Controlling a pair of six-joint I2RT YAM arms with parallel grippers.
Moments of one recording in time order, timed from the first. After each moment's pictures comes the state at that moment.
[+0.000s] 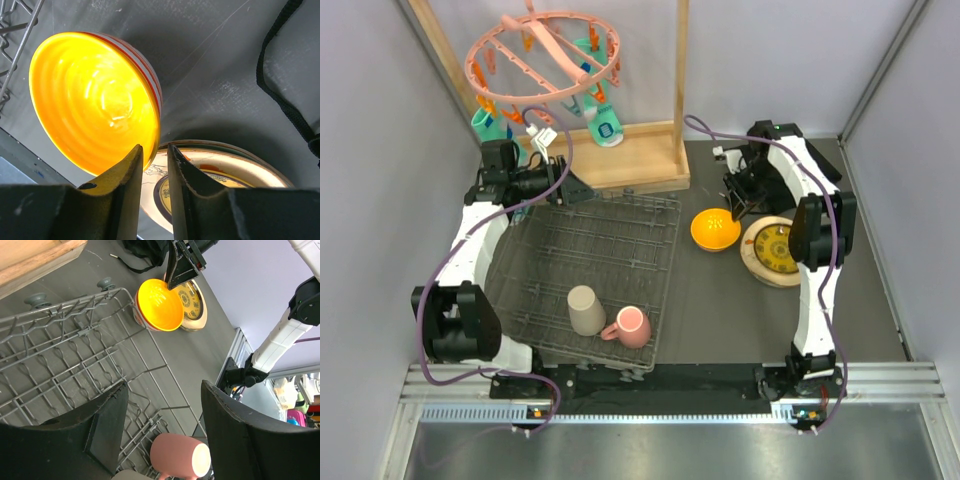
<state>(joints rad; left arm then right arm) 0.03 1.47 1.27 -0.38 1.11 -0.24 0.15 2.23 2.06 -1.35 -0.42 -0.48</state>
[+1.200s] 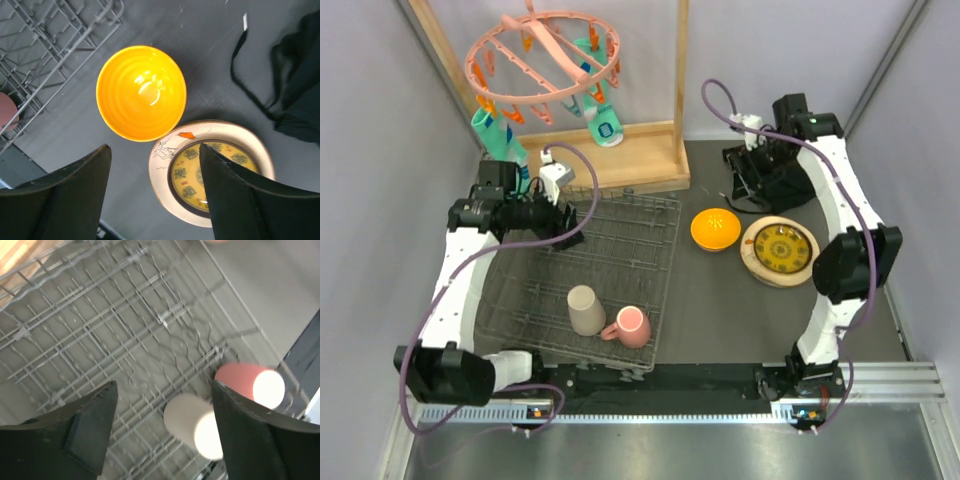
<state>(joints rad) -0.04 1.28 1.32 -0.93 0.73 0.38 0.15 1.91 1.98 -1.27 -0.43 -0.42</state>
